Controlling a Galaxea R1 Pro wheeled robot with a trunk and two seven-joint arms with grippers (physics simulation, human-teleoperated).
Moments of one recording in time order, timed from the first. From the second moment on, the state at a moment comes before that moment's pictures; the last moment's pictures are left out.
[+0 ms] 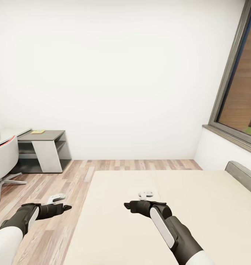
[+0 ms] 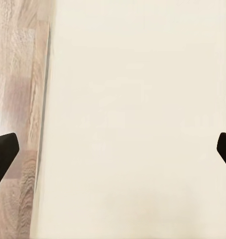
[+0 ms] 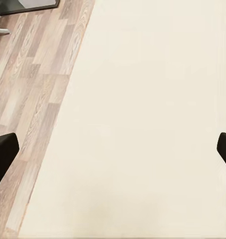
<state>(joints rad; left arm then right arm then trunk) -0.72 0.25 0.41 -0.41 -0.27 0.50 -0.59 -0.47 0.06 0.38 -1.08 -0.52 0.67 -0.08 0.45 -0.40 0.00</state>
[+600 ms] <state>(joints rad) -0.72 0.25 0.41 -0.41 -0.27 0.50 -0.59 -0.47 0.06 0.38 -1.08 -0.52 0.67 -0.08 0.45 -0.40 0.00</state>
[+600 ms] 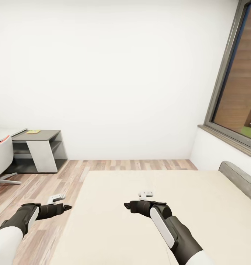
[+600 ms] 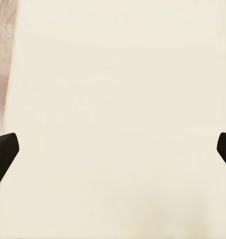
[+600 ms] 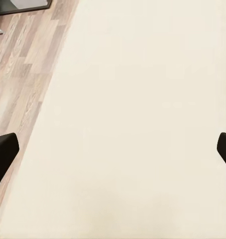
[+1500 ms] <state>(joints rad) -0.72 0.25 0.41 -0.41 -0.27 0.50 -0.59 -0.47 0.06 0.38 -1.08 -0.52 0.67 -0.08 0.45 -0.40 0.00</state>
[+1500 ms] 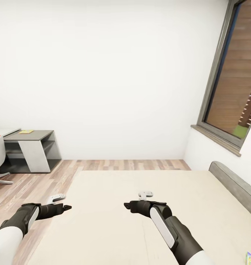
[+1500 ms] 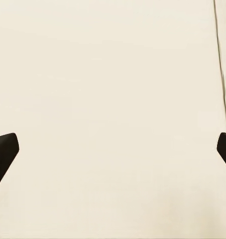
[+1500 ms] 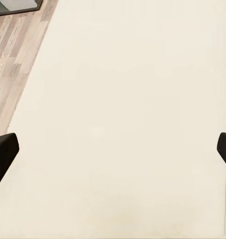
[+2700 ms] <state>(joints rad) -0.72 0.25 0.41 -0.41 -0.27 0.50 -0.59 -0.47 0.06 0.38 -1.08 -0.53 0.67 -0.08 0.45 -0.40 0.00</state>
